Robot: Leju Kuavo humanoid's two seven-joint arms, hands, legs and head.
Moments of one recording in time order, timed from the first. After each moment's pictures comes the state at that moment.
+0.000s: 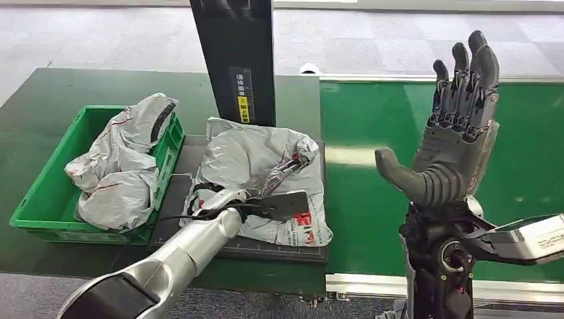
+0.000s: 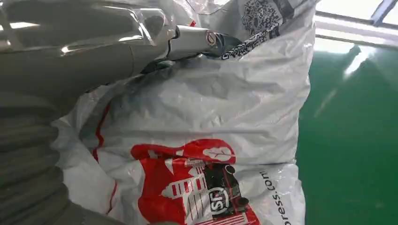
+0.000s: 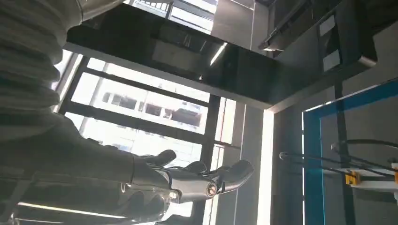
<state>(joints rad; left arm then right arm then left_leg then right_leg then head) -0.81 -0.32 -0.50 -0.41 -0.95 0.00 -0.31 -0.35 0.12 0.21 -1.75 0.08 0.07 -0.46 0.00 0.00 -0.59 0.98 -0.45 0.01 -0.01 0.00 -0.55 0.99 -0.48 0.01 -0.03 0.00</state>
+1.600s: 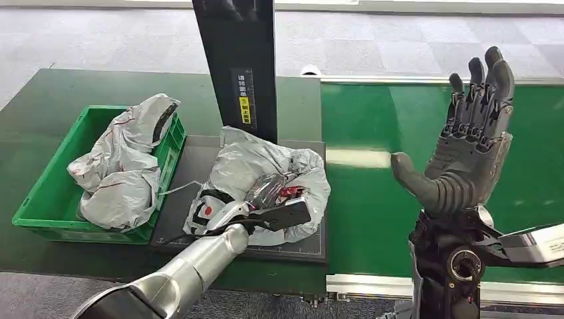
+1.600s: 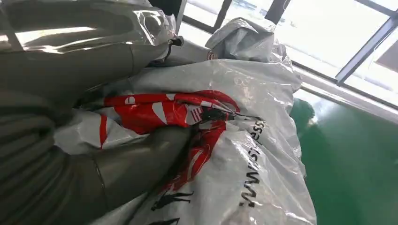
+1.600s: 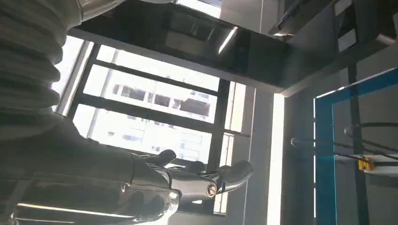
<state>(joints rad) -0.74 -0.35 -0.50 -0.40 -0.81 0.28 -0.45 -0.30 0.13 0.14 -1.77 0.08 0.09 -0.47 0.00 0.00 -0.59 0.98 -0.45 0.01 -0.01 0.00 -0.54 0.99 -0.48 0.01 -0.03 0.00</state>
